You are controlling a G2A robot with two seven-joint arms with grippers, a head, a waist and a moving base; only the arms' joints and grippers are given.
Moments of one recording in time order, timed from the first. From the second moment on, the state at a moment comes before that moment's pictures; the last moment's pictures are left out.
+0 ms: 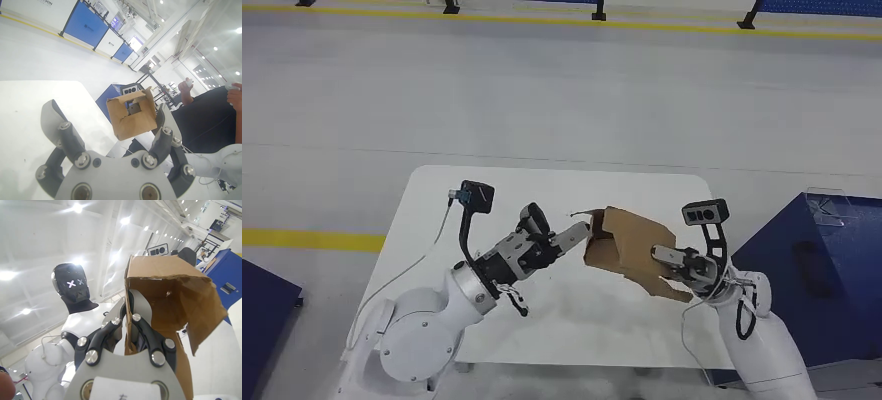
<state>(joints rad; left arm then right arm) 1.17 -1.24 -1.17 -2.15 0.33 0.07 -0.52 -1.19 -1.13 1.41 -1.52 1.00 -0.45 1.37</state>
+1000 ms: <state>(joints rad) 1.11 -1.25 -1.09 -2.10 0.42 0.06 -0.54 -1.24 -1.18 1.42 -1.49 1.08 -0.40 1.42</state>
